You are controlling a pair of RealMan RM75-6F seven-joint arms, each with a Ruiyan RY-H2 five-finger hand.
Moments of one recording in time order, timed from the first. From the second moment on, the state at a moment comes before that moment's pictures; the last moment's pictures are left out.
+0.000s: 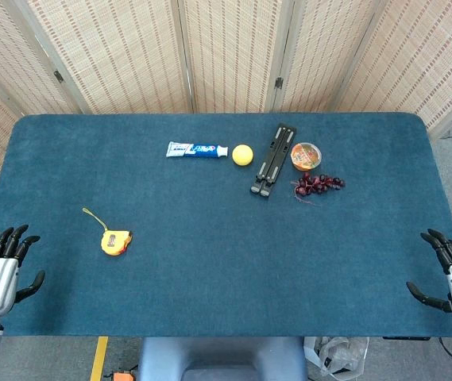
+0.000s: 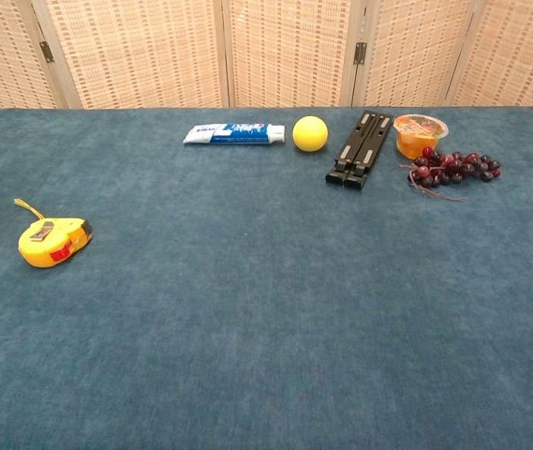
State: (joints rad) left arm -0.13 -1.10 -0.09 -1.82 1.40 1.48 0.35; right arm 0.03 -0.99 0.03 -1.68 -1.51 1.46 0.26
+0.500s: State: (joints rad) left arm -0.11 -1.12 -0.09 -1.82 1.36 1.50 0.37; right arm 0.05 -1.03 0.05 -1.64 -1.58 1.51 0.25
